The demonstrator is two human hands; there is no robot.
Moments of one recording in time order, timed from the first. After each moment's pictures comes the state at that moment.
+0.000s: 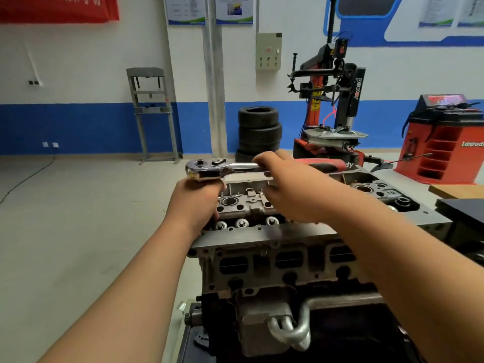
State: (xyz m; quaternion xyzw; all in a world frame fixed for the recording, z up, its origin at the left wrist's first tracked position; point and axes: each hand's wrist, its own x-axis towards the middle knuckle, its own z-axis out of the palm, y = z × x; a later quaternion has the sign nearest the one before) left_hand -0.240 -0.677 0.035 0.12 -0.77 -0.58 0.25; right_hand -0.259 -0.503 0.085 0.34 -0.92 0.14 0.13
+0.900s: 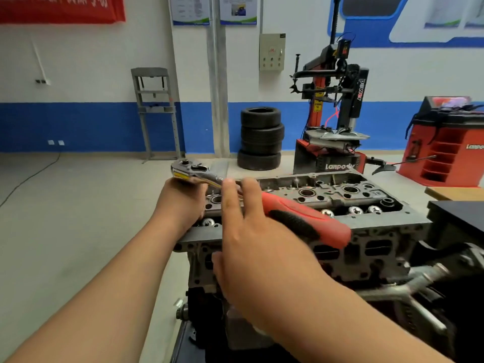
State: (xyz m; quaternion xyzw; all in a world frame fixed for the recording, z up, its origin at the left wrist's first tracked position) left_hand -0.233 -0.670 0.040 0.15 -0.83 -0.45 0.31; right_hand -0.165 -0.511 0.041 0.35 -0.91 0.08 0.19
